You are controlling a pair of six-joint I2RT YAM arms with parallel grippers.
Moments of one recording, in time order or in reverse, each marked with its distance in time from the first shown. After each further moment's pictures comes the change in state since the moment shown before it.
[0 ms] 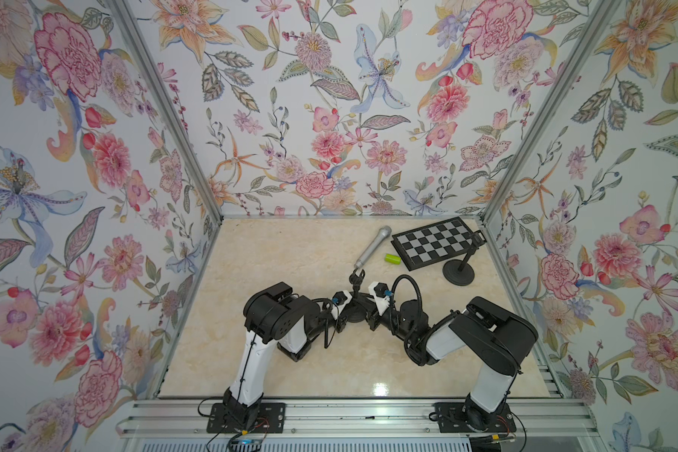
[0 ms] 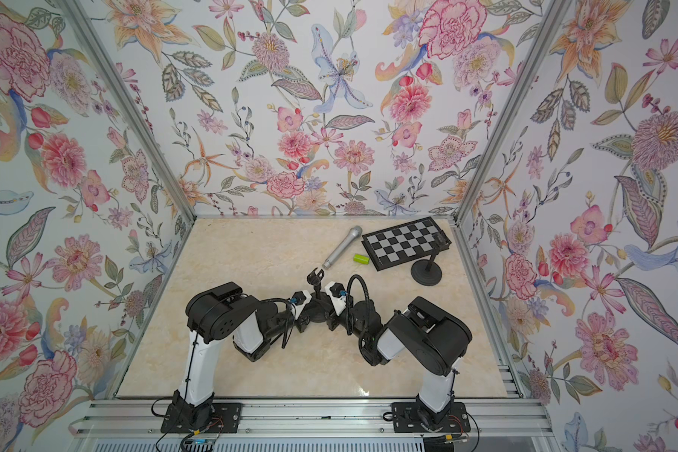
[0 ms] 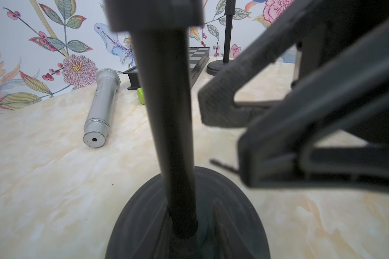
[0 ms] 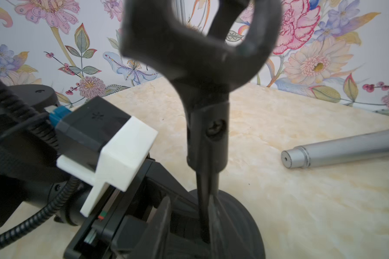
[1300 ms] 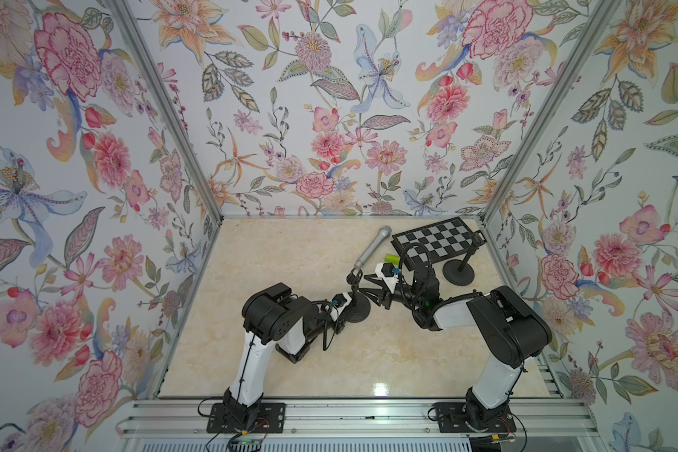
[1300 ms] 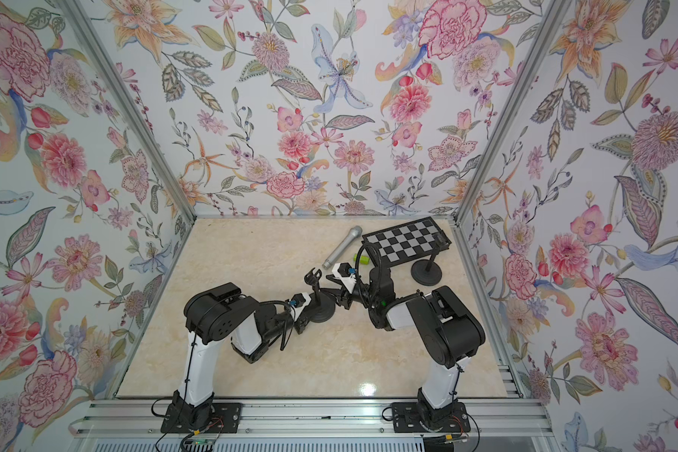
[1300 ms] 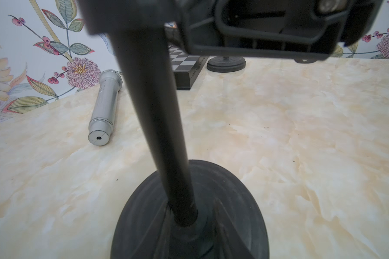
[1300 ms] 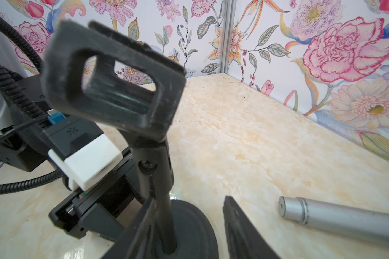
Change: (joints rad) left arm 0.000 -0.016 -0.032 0.000 -0.009 0.045; right arm -0.237 0.048 0.239 -0.276 -0.521 -0.172
